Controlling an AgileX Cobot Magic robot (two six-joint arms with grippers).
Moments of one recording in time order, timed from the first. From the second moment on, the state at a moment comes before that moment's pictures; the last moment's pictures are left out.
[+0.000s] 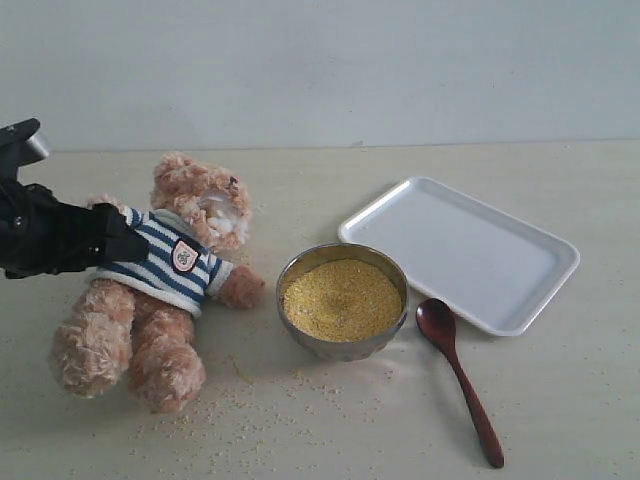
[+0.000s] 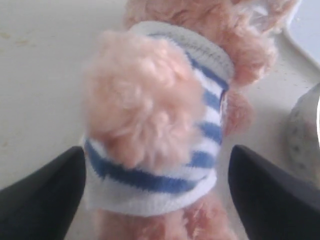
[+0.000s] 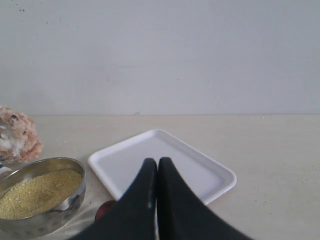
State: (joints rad) left arm -0.06 1.60 -0.79 -1.02 0.43 0.91; right arm 0.25 0.00 0.00 0.02 0.11 0.09
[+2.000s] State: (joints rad) left arm 0.26 1.24 -0.36 -1.15 0.83 1.08; right arm 0.25 0.00 0.00 0.02 0.11 0.09
